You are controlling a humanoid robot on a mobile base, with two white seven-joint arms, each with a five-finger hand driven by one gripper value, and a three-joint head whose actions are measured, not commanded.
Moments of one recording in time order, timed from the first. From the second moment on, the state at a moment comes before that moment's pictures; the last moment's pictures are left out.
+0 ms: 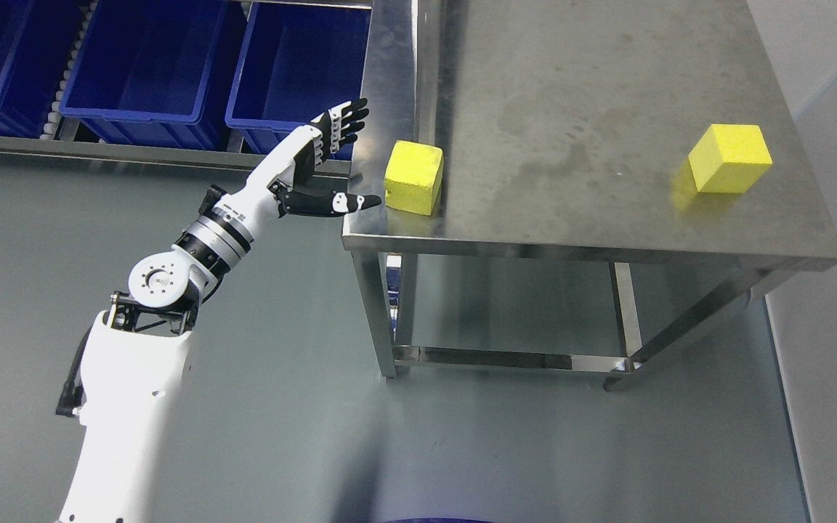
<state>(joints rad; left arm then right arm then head) -0.42 0.13 -0.14 -1.47 0.05 0.02 -0.56 0.00 0.00 0.00 0.00 0.00 -0.02 -0.03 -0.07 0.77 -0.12</state>
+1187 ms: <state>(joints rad) -0.50 0.10 -0.24 -1.31 0.01 0.00 -0.62 0.00 0.00 0.00 0.00 0.00 -0.02 -0.03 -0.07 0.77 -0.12</state>
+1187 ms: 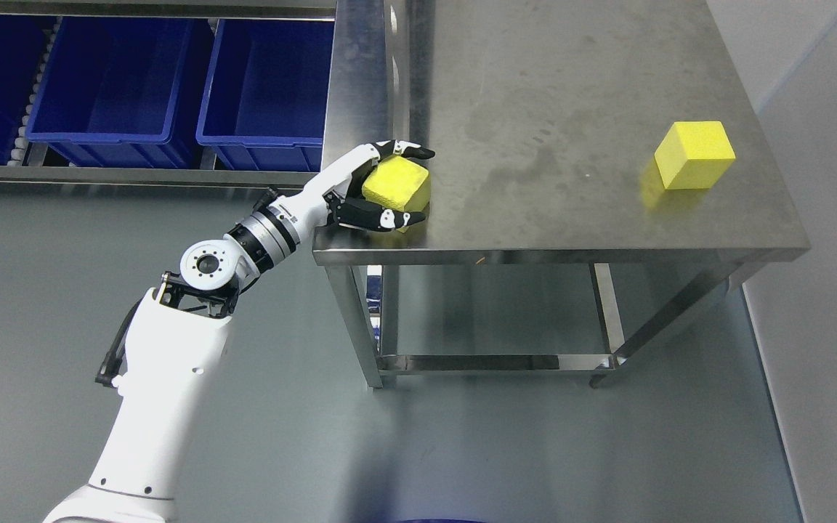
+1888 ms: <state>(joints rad) -0.51 0.03 -0.11 -1.32 0.32 -0.30 -0.42 0.00 0.00 0.00 0.00 0.00 -0.02 -0.03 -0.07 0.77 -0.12</state>
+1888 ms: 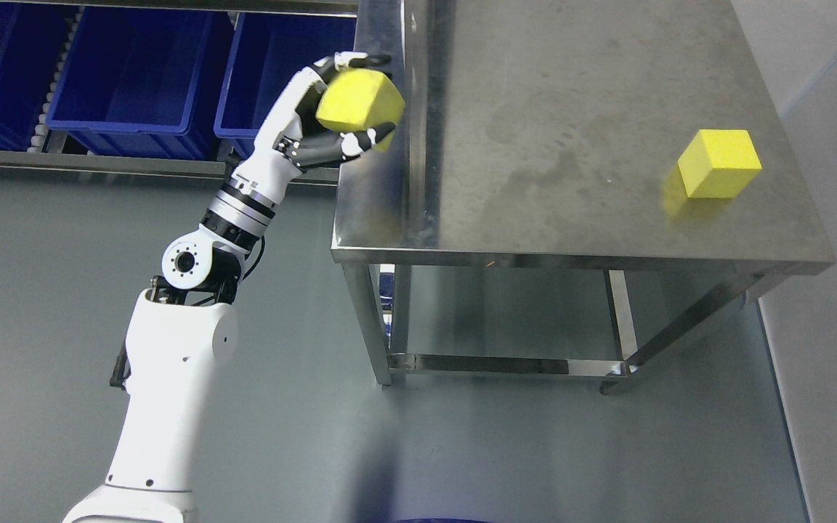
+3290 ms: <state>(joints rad) -0.26 0.00 0.12 -1.54 0.43 -0.34 -0.23 0.00 0.00 0.00 0.00 0.00 -0.02 -0.03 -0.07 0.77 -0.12</state>
